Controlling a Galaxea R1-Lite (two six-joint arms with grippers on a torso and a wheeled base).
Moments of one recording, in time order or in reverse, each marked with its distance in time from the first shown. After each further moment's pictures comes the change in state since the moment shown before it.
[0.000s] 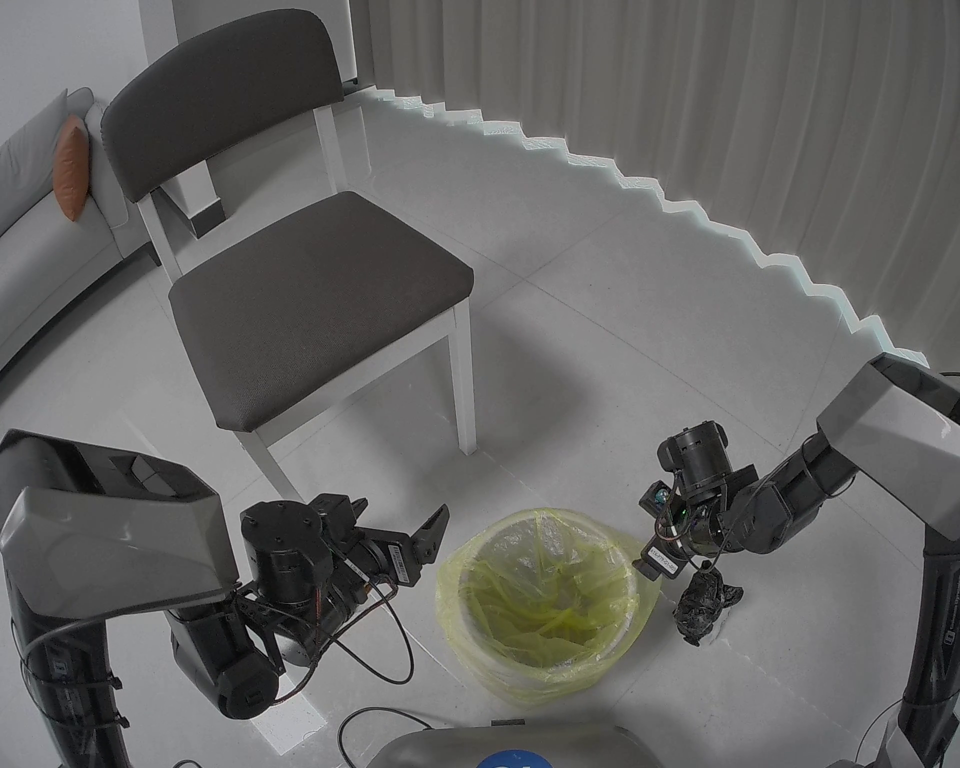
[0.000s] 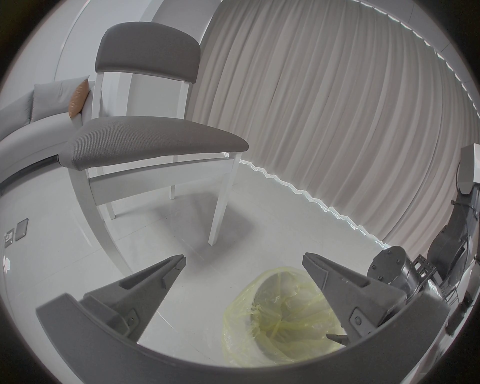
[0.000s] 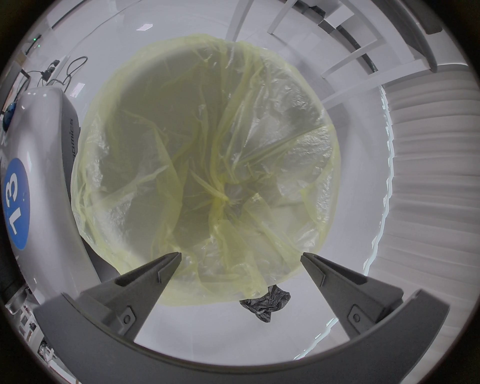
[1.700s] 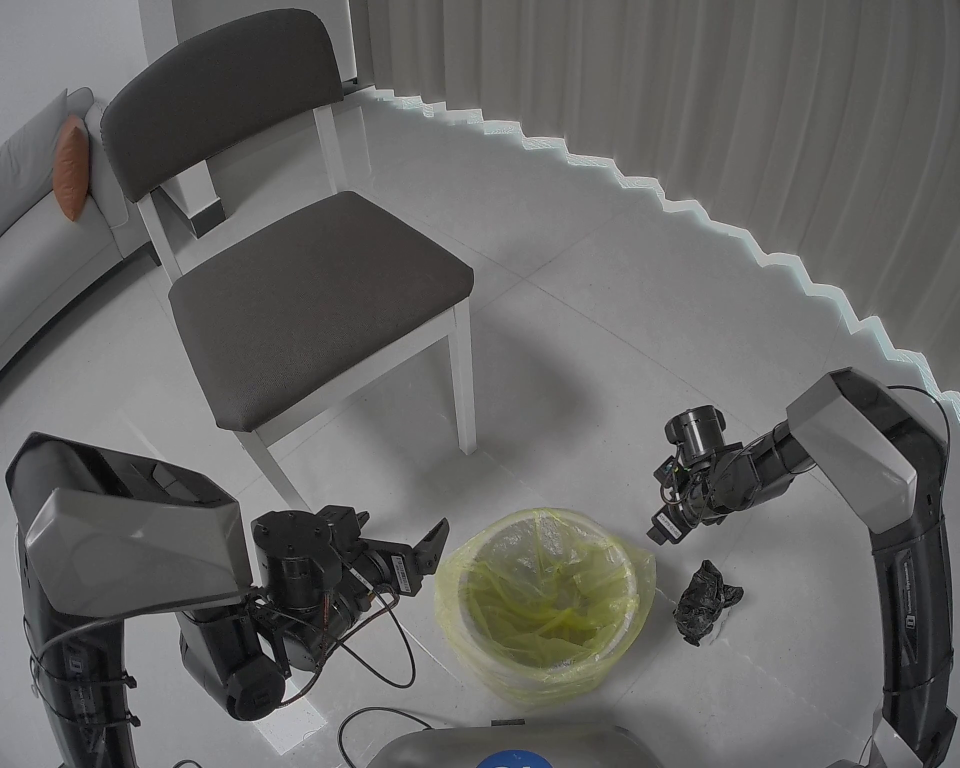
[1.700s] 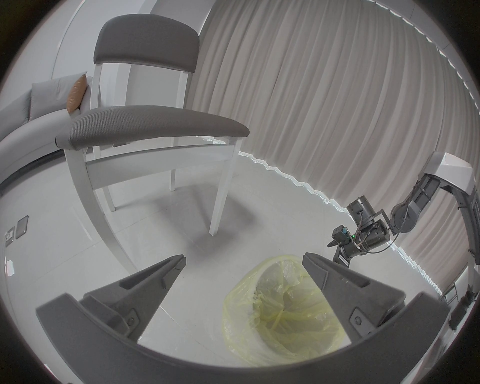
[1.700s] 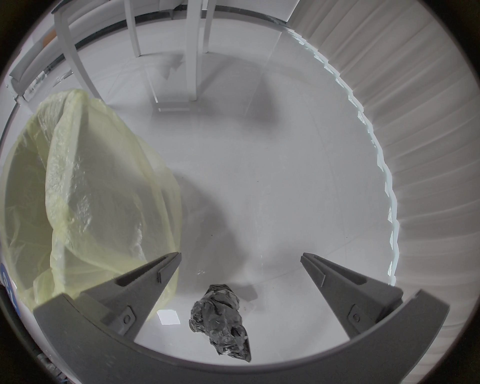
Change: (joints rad) left arm 0.006 0.050 -0.005 0.000 0.000 -0.003; right arm -0.156 0.273 -0.411 0.166 0.011 0.030
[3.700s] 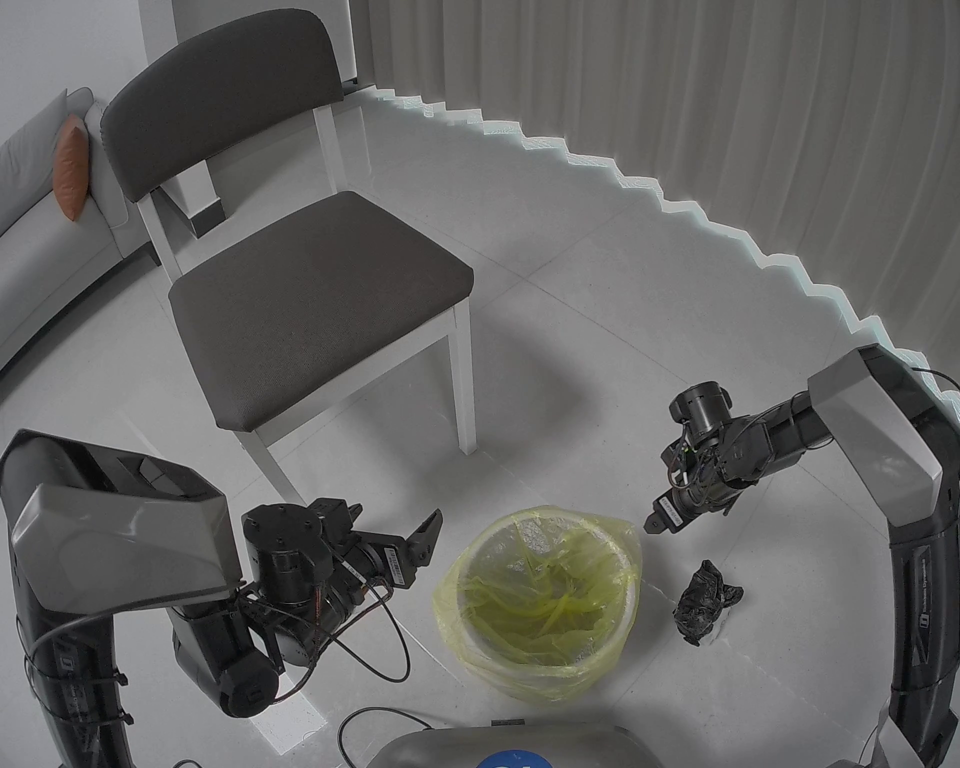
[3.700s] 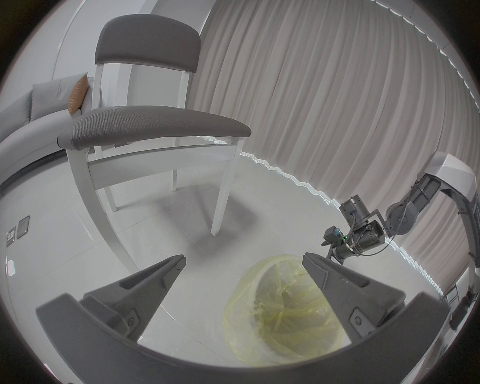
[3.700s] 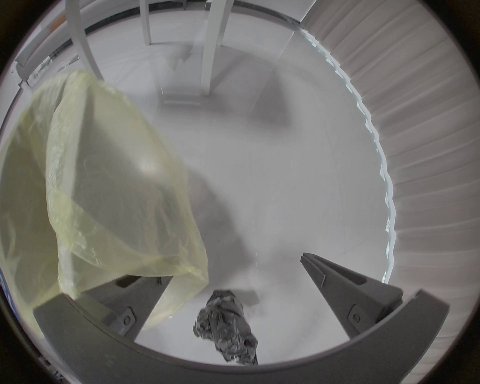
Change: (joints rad) left arm 0.011 -0.025 0.005 0.000 0.005 0.000; right arm 0.011 -0.084 -0.053 0.225 0.093 0.178
